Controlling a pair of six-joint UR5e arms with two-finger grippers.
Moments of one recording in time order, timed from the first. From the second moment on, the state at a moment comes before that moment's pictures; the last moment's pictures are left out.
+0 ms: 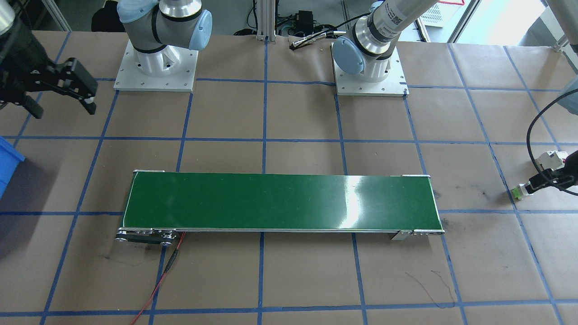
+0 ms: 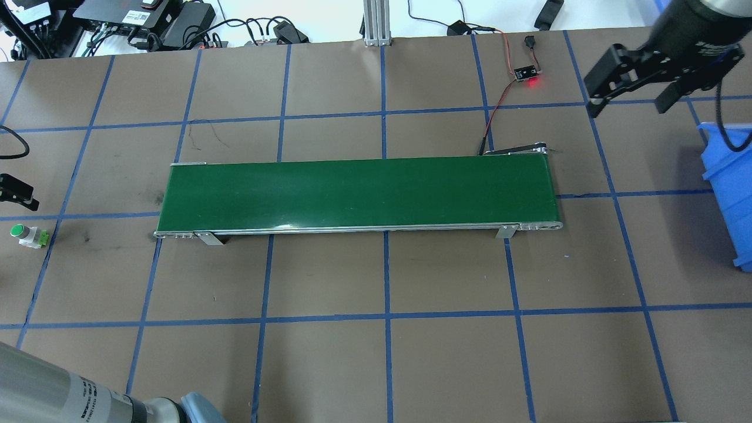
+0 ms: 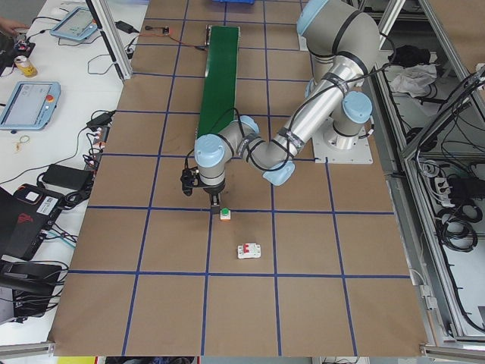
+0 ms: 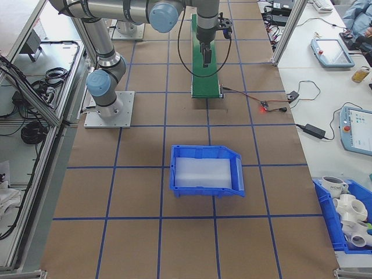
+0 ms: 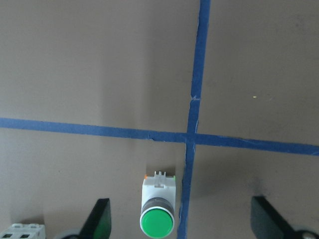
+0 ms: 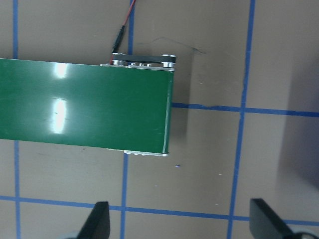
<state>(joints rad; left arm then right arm) -0.77 -2.03 -1.62 -1.06 1.59 0.71 1.37 -1.60 1.53 -1.52 -1.52 -0.25</state>
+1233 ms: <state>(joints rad) -0.74 -2.14 -1.64 -1.04 1.63 0.73 1.25 -1.58 1.53 -1.57 -1.54 -0.61</state>
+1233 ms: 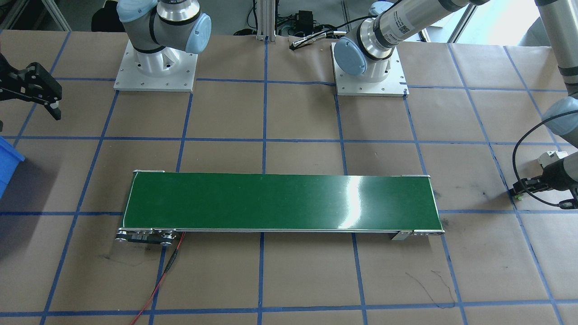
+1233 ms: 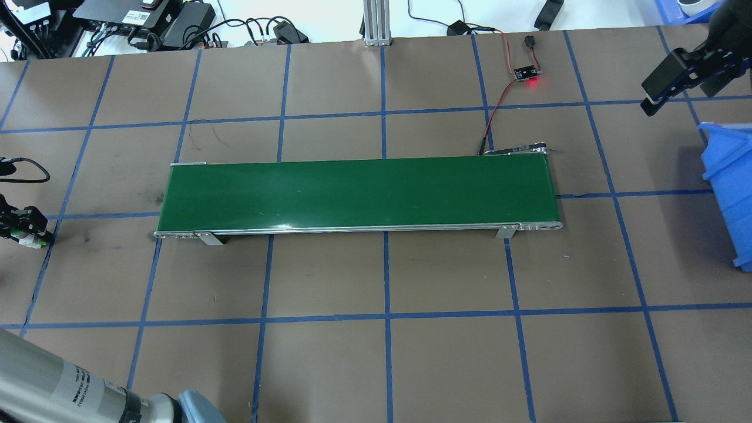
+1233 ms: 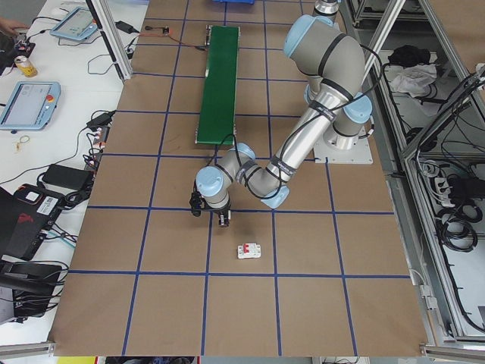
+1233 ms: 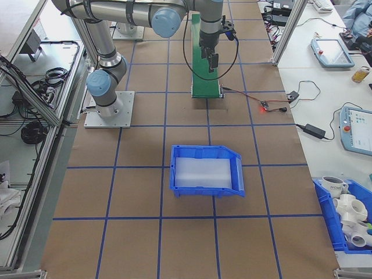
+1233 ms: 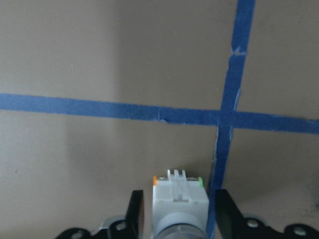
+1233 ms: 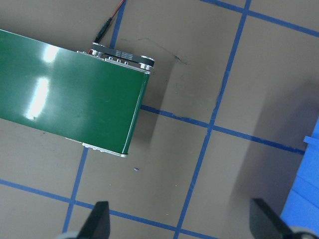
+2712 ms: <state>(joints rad) -1.21 -1.87 -1.64 -1.14 1.57 0.28 1.53 -1.51 1.56 -1.61 -1.51 -0.09</state>
